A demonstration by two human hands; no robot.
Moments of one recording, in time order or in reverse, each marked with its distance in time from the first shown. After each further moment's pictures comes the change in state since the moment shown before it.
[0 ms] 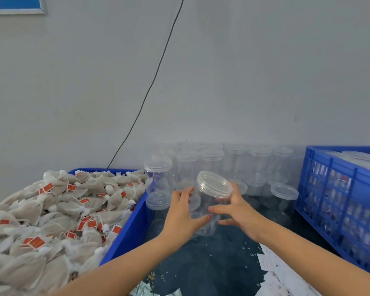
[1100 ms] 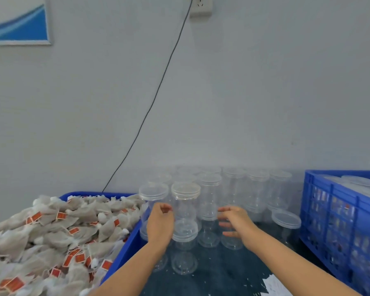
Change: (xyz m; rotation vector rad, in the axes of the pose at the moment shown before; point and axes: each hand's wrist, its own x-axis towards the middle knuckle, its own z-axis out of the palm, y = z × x) left_hand 0.062 -0.017 -0.016 -0.156 0.422 -0.395; right_hand 0.052 -0.008 -0.020 0.005 0.261 0.208
